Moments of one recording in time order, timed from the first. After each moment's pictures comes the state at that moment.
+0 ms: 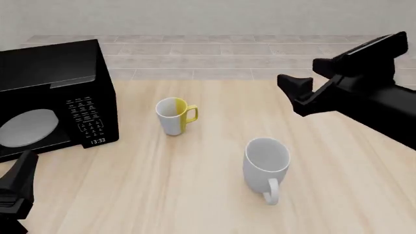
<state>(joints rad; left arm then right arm) 0.00 0.01 0.00 0.00 0.00 0.43 1.01 -0.63 -0.09 -0.15</state>
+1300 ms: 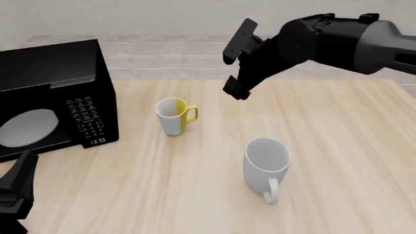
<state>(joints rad) 0.00 0.01 0.00 0.00 0.00 0.50 1.72 -1.40 0.53 -0.62</state>
